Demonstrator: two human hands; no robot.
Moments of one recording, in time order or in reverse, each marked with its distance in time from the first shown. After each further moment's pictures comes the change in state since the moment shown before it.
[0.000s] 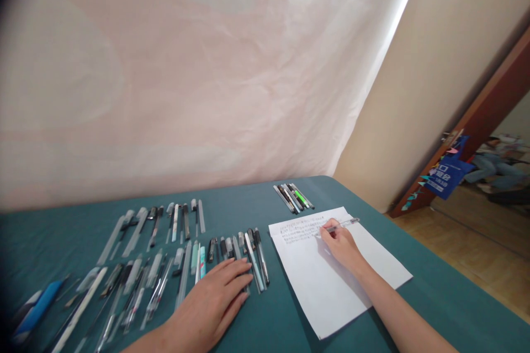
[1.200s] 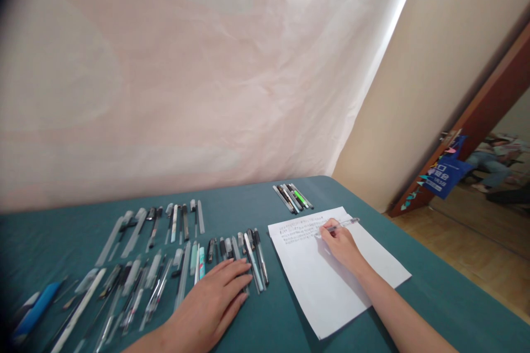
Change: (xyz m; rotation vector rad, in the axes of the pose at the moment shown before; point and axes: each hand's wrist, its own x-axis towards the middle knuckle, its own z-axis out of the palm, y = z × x) left_hand 0.000 0.000 0.000 0.021 -0.053 -0.018; right_hand -0.002 -0.006 -0.003 -0.007 0.001 0.009
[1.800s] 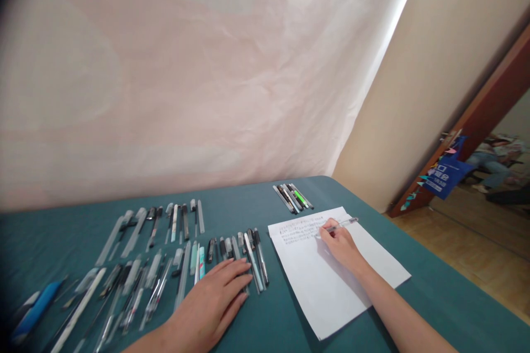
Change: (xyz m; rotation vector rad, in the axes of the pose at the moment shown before) left_hand 0.000 0.001 0.000 0.012 0.002 -0.002; right_hand 0.002 0.003 0.000 -0.038 -0.011 -0.027
